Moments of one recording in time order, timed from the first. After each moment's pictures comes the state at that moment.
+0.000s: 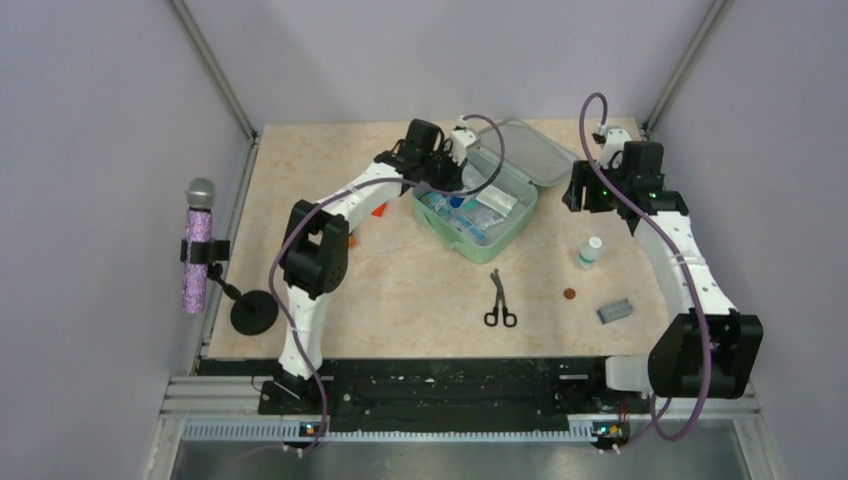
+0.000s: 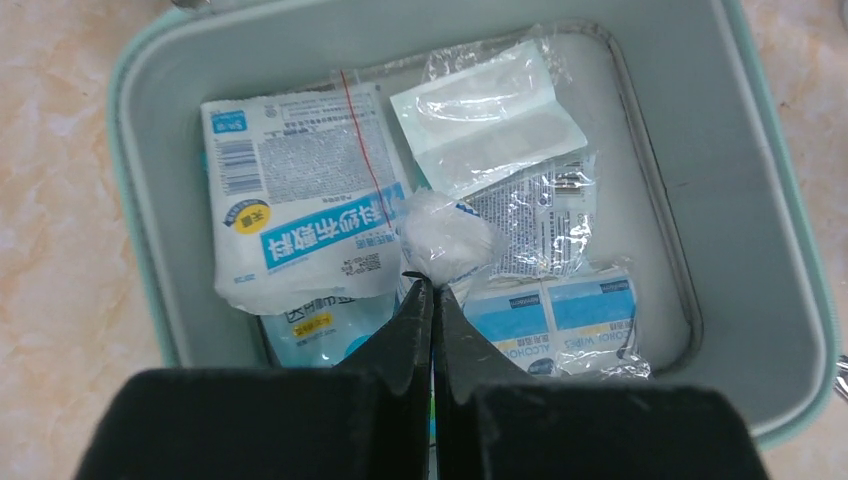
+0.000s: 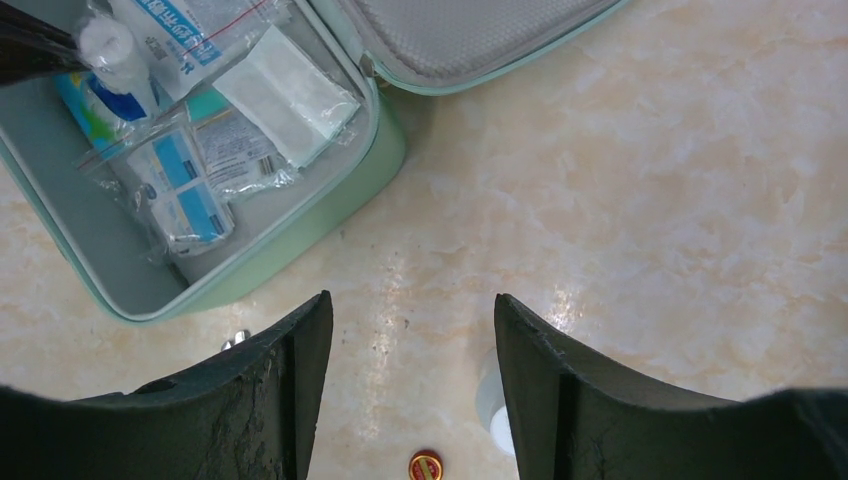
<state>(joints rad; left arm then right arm) -0.51 2.14 1.83 -0.35 0.44 0.26 -0.03 1.31 1.13 -0.49 -0.26 -0.04</state>
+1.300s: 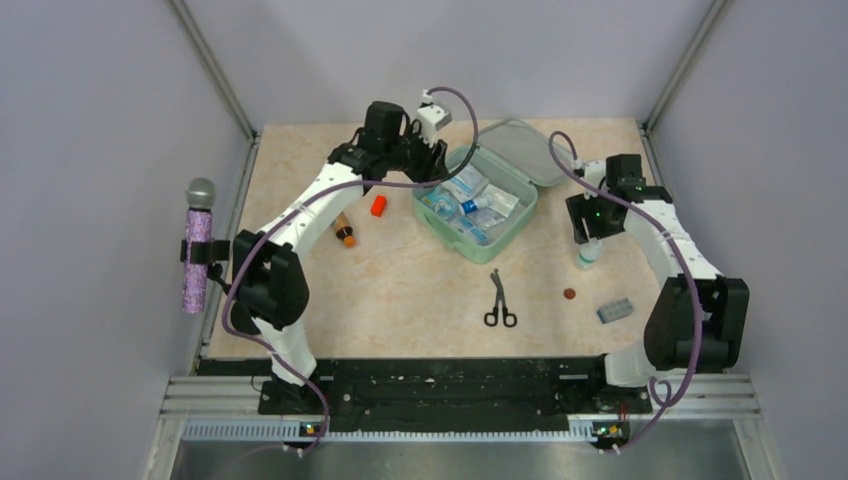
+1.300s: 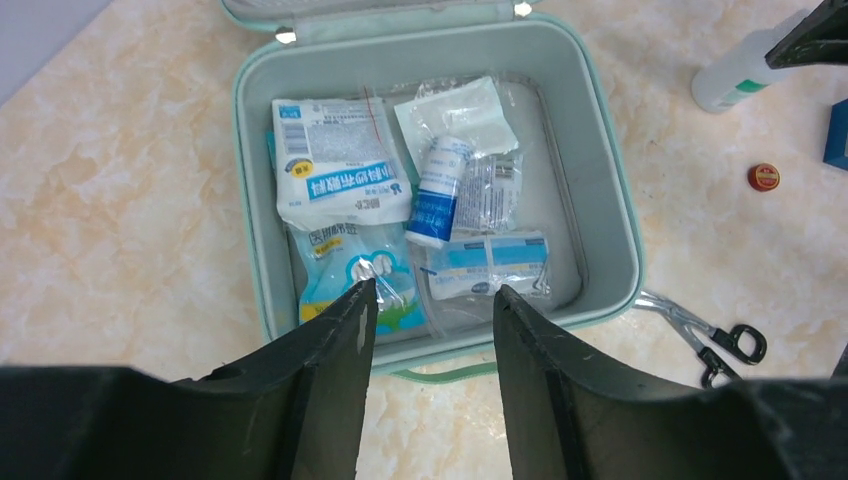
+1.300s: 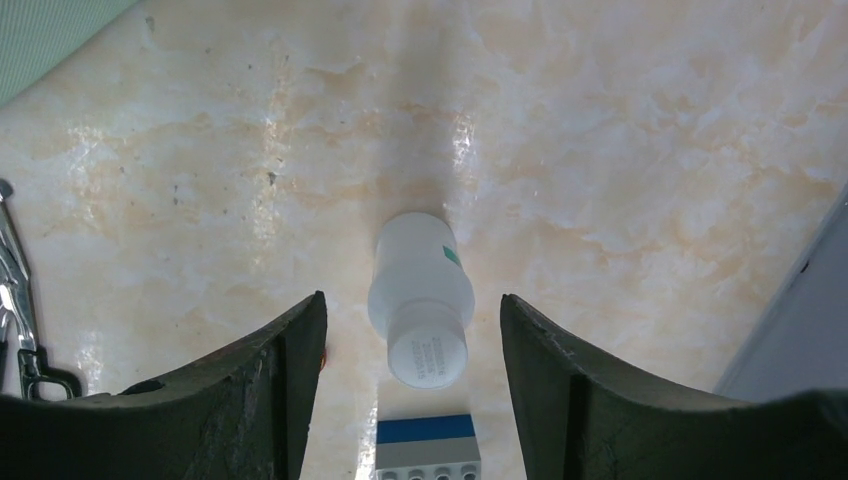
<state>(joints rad) -0.45 1.81 1.68 -0.40 0.46 0.16 -0.03 1.47 1.13 -0.71 -0.08 -0.31</state>
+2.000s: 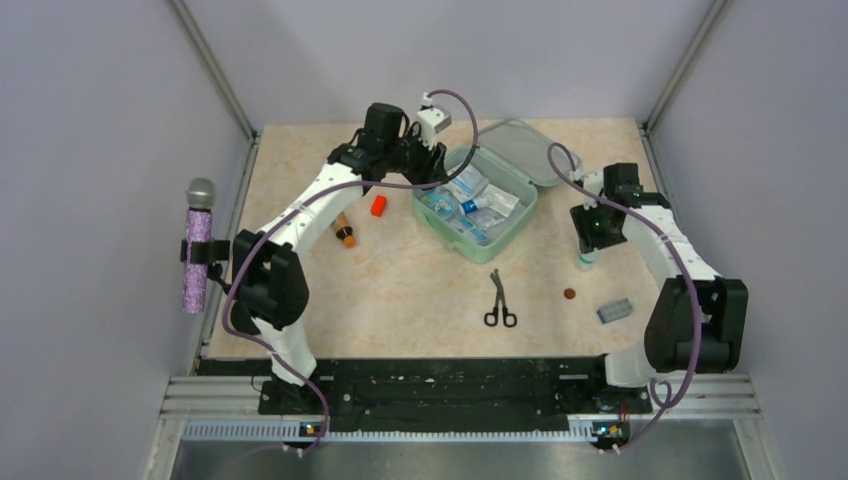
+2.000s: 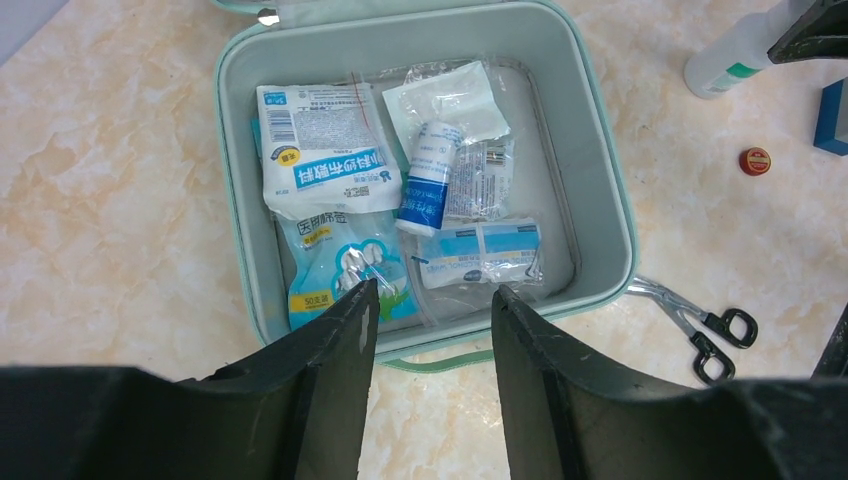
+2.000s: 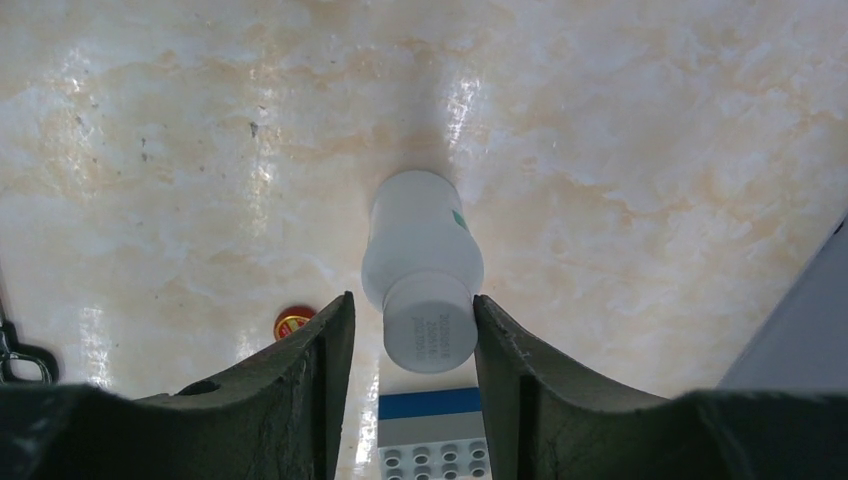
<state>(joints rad) -0.45 1.81 1.67 -0.44 0.48 0.17 -0.03 1.45 1.07 -0.74 -0.04 -0.31</state>
